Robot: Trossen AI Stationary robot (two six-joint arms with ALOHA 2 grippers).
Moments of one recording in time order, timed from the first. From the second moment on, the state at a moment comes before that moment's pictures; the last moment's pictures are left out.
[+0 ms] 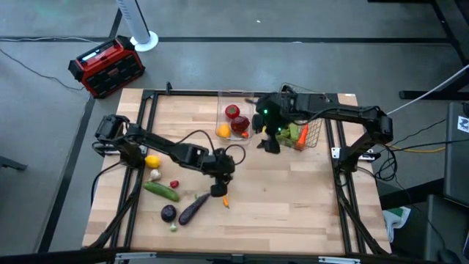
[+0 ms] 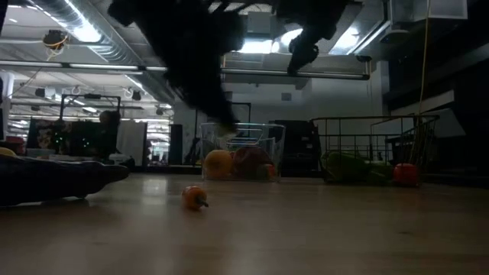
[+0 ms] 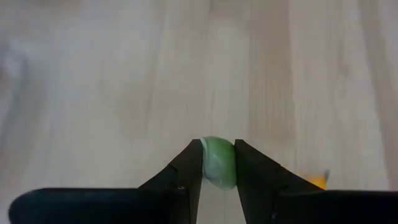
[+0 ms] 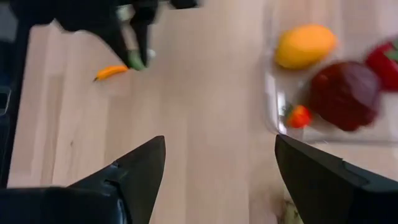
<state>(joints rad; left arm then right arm) -0.18 1.70 1.05 -0.26 -0.09 -0.28 -0.20 1.61 1.54 -0.98 -0.28 -0.16</state>
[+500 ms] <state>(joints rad) -0.17 1.70 1.24 -0.19 -0.09 -0.05 0.03 1.61 1.54 -0.95 -0.21 -0.28</state>
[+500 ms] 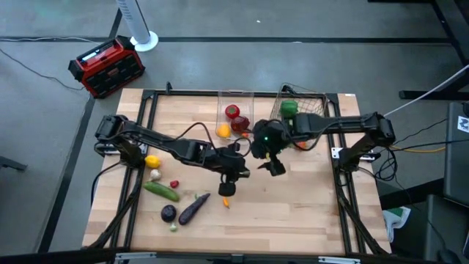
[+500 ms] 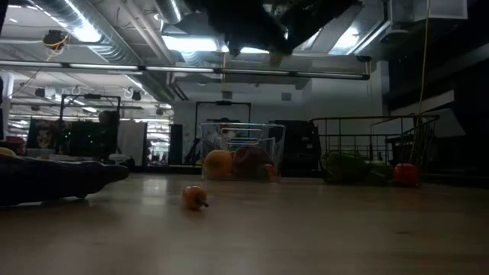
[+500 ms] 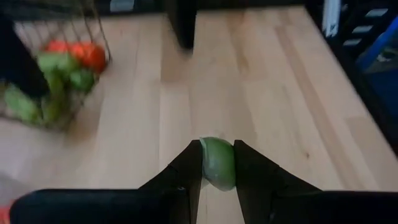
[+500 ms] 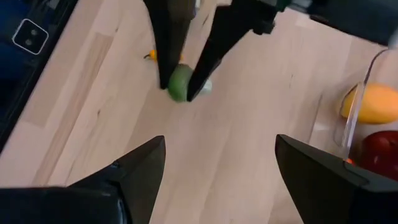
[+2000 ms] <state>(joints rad) -0.36 1.70 1.34 -0.14 -0.66 0.48 0.09 1.60 1.54 -0.76 -0.26 -0.08</state>
